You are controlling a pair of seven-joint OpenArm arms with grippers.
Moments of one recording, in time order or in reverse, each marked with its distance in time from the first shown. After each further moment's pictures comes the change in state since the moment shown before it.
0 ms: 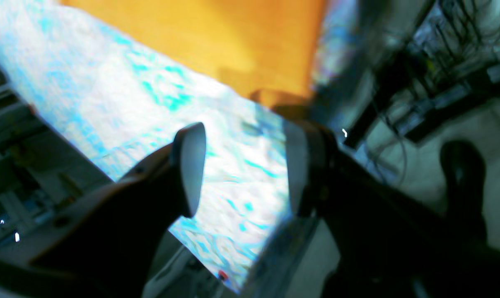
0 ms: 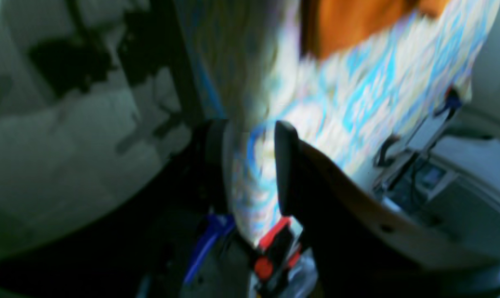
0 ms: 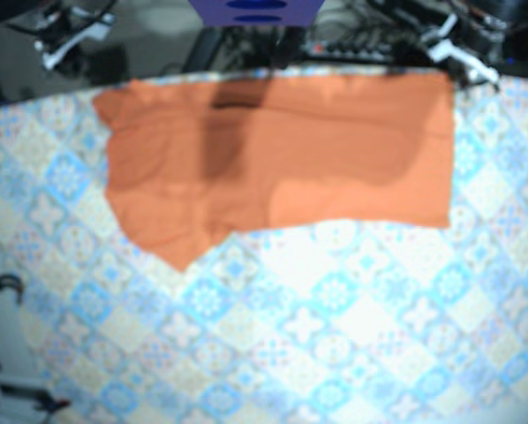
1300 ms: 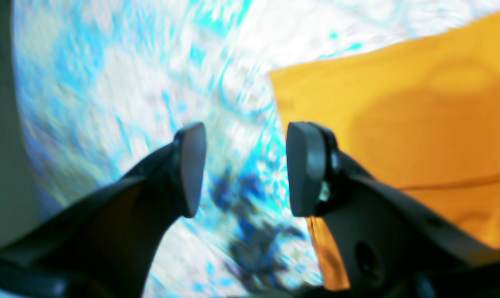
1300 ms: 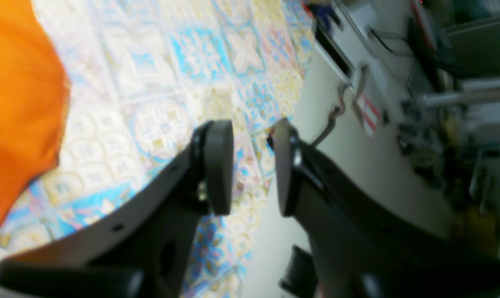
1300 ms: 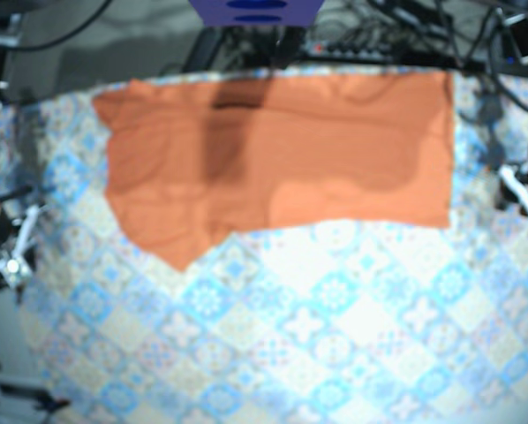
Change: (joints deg) left arm -45.0 2.1 -25.1 -0.5 -76.7 -22.1 61.1; right arm 47.5 13.6 -2.1 13.5 73.0 37.5 -46.6
